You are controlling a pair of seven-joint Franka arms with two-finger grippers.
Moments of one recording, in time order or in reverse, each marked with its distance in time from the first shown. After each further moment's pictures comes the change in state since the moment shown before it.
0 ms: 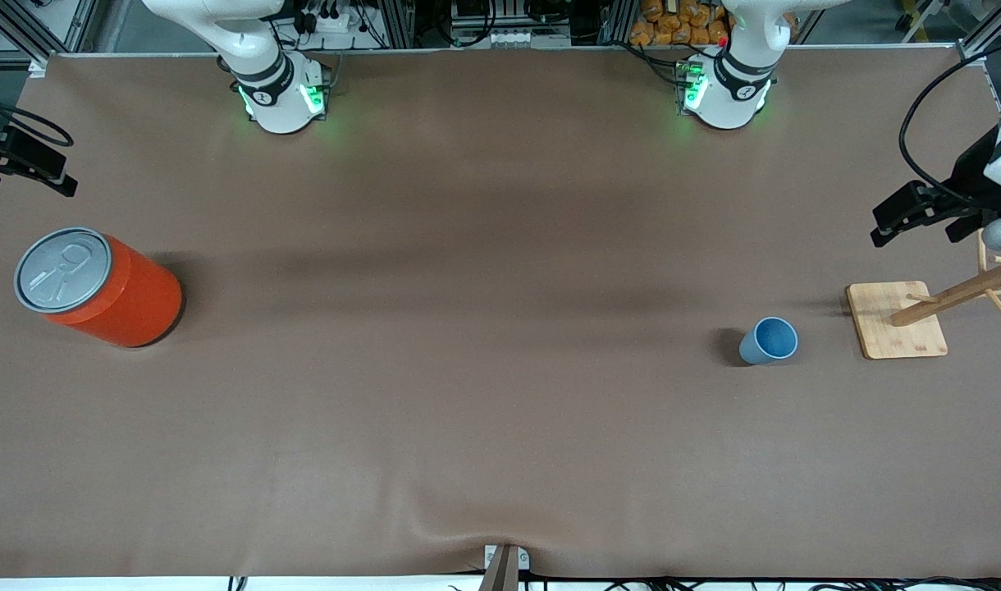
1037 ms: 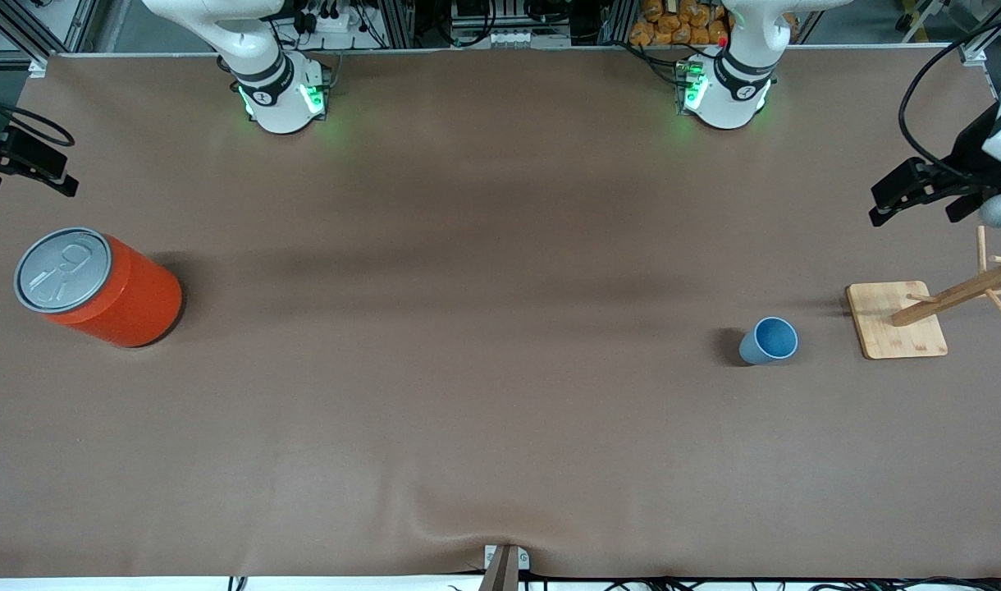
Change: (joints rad) left arm -0.038 -0.022 0.035 0.031 0.000 -0.071 0.000; right arm 0.000 0.000 0.002 0.000 0.000 0.000 0.000
